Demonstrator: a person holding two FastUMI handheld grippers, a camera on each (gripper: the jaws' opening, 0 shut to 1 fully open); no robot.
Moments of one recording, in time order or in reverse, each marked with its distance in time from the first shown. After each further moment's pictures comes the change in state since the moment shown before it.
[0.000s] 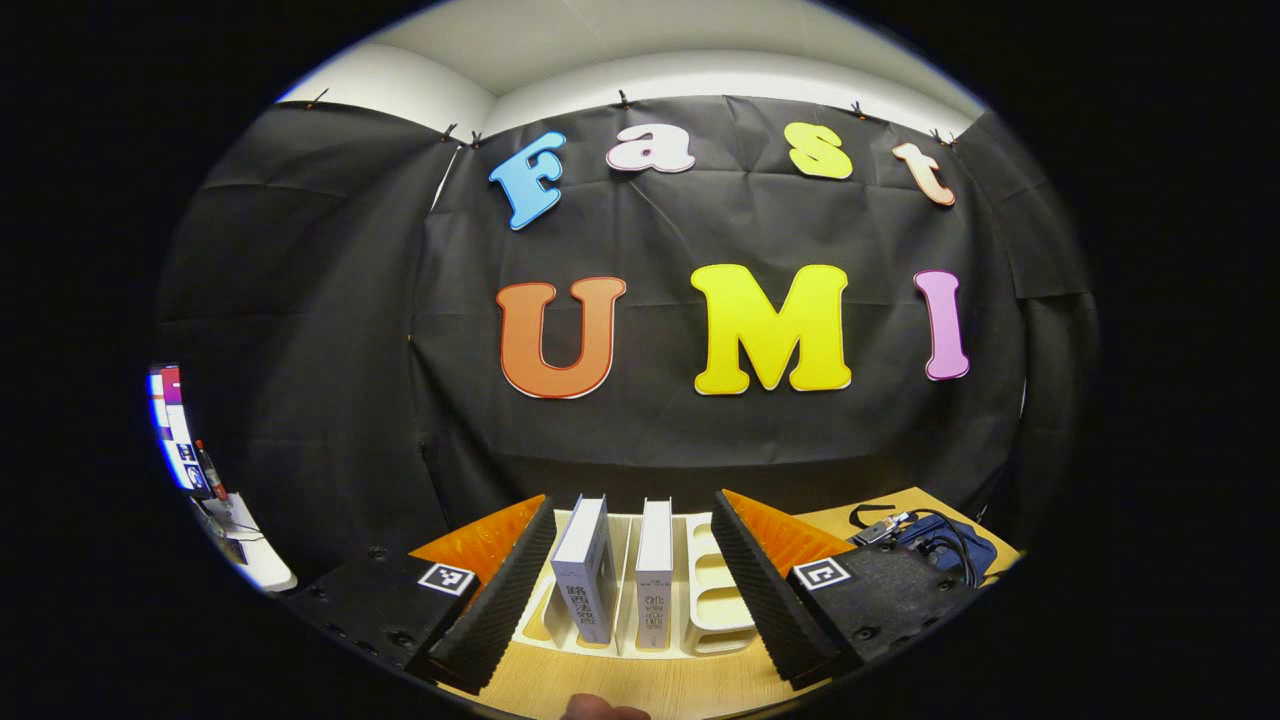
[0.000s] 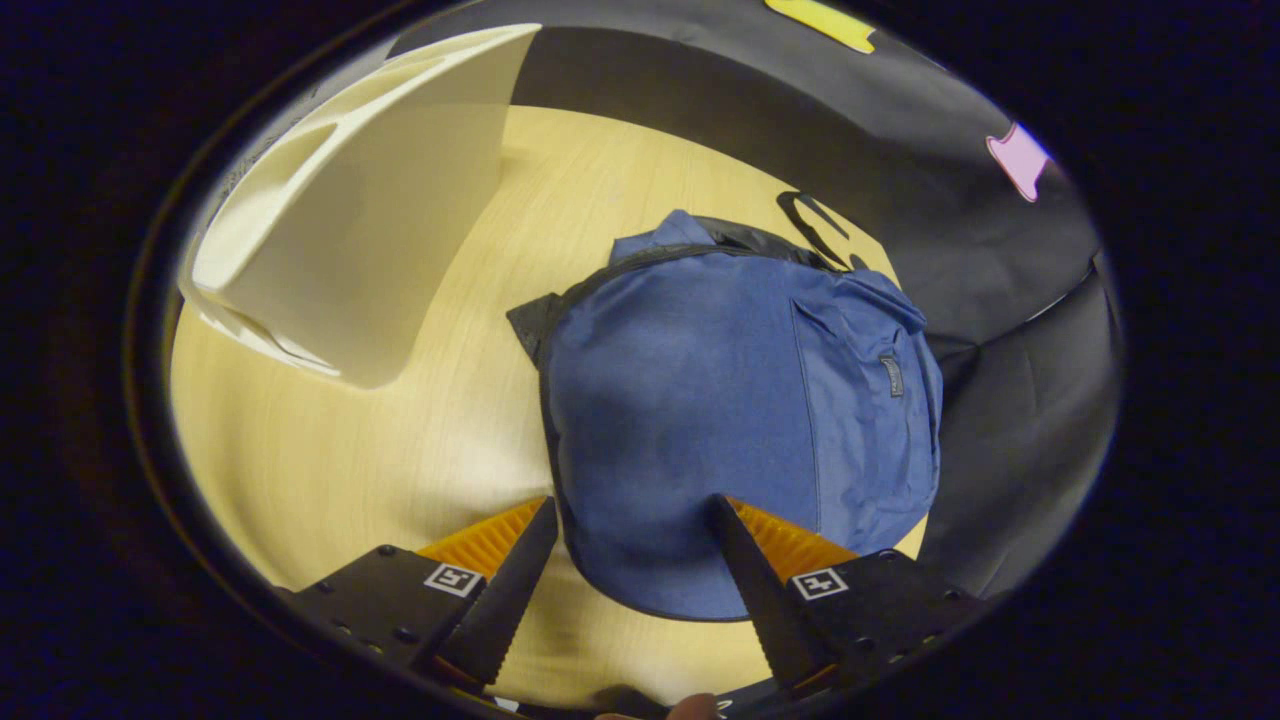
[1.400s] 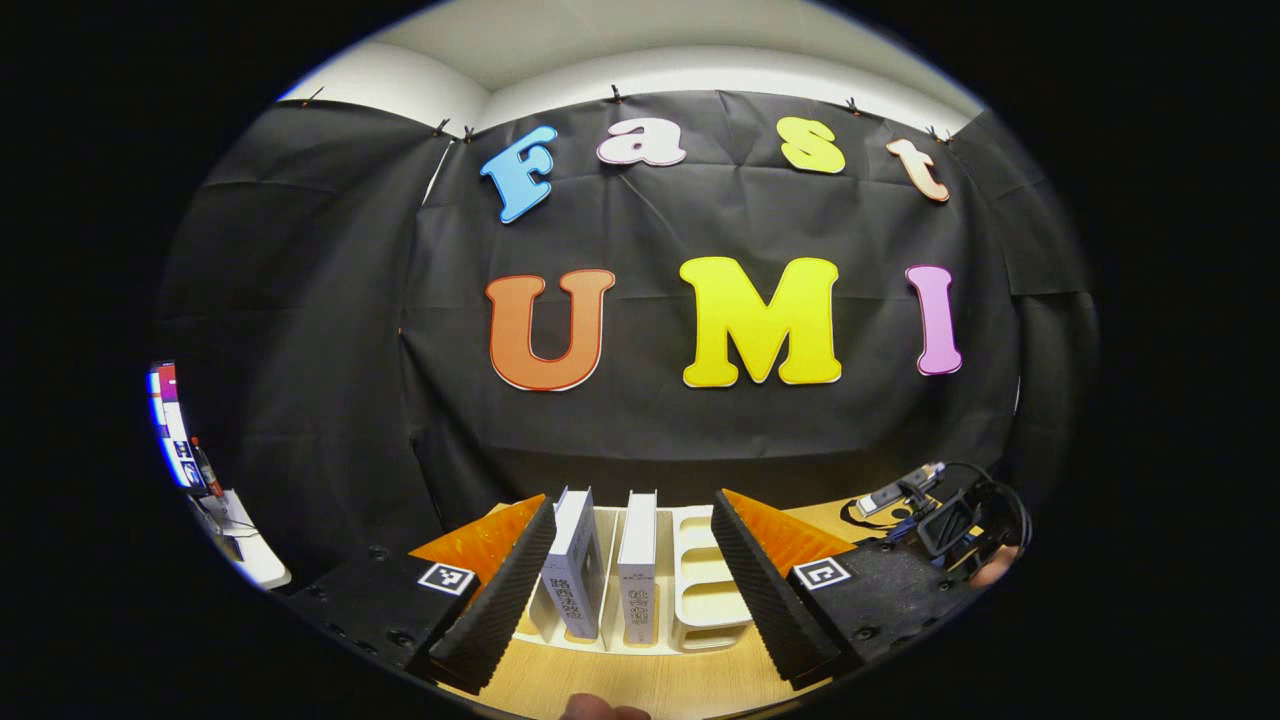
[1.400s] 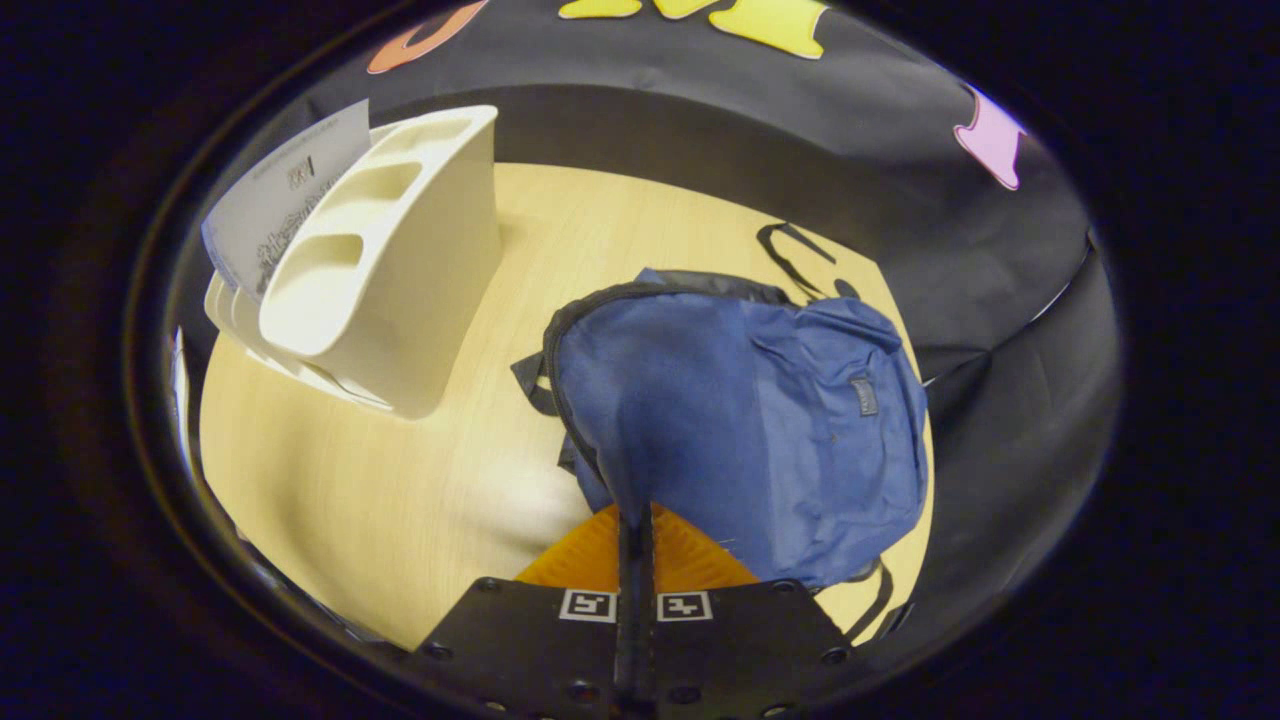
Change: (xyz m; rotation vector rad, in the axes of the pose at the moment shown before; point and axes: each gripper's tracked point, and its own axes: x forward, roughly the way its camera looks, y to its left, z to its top) left arm 0.002 -0.022 -0.007 -0.005 0.016 -0.032; right arm -0.065 -0.050 0.024 0.038 -0.146 0.139
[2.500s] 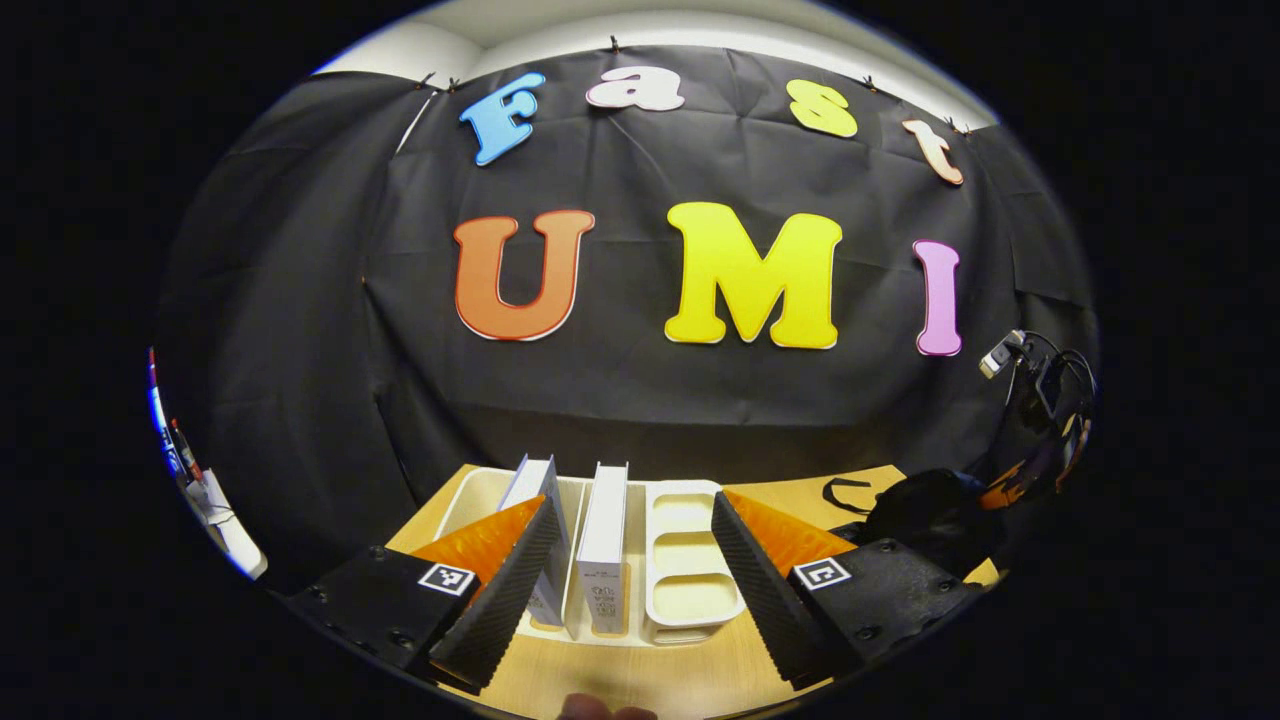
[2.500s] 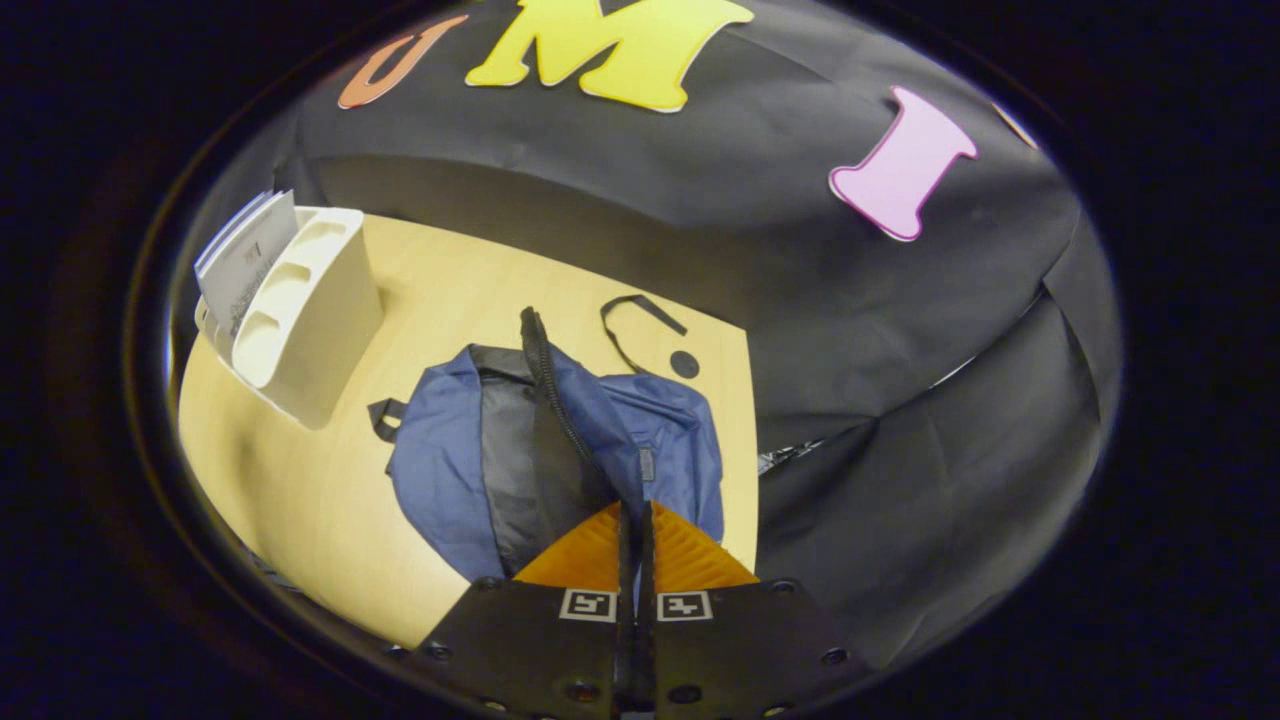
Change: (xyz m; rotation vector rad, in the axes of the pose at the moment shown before) left arm 0.058 -0.022 -0.029 -0.056 0.207 -0.067; right arm -0.076 -0.198 0.060 -0.053 -0.135 -0.170
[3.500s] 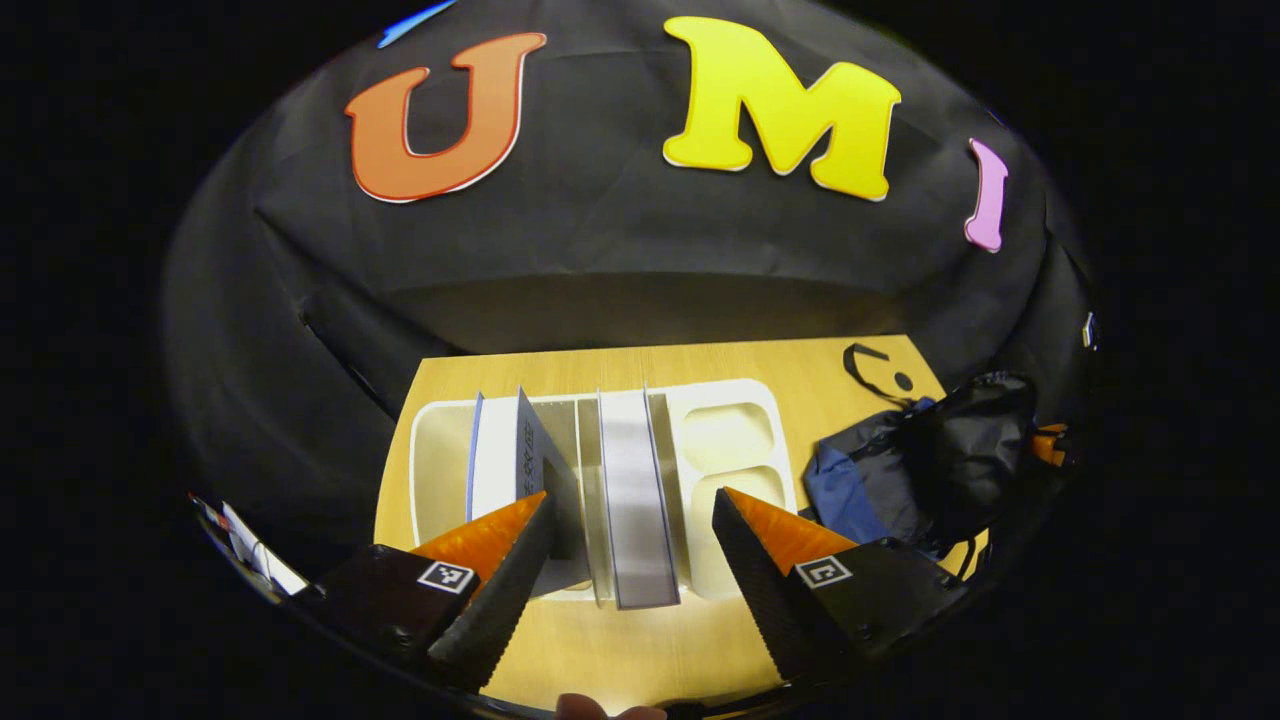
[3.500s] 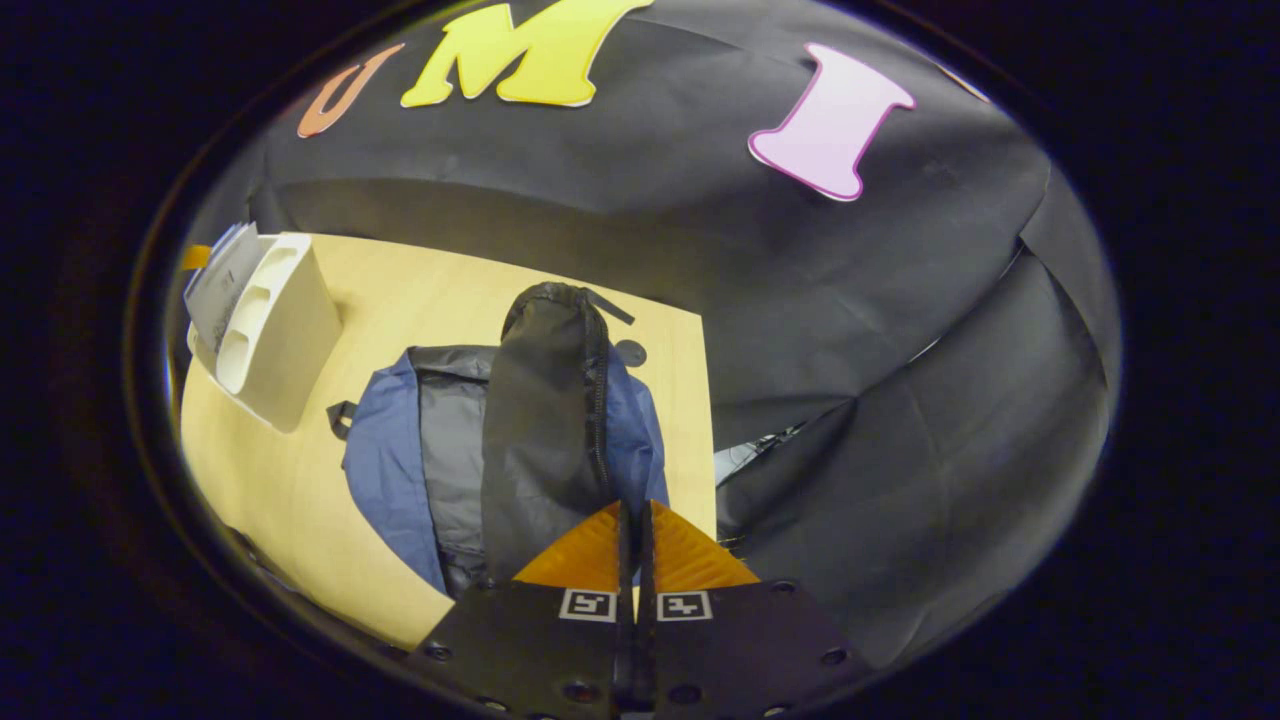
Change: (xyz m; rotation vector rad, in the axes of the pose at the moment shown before) left arm 0.107 0.029 -0.044 0.112 0.620 -0.096; right arm 0.015 -0.069 -0.019 0.069 0.016 0.003
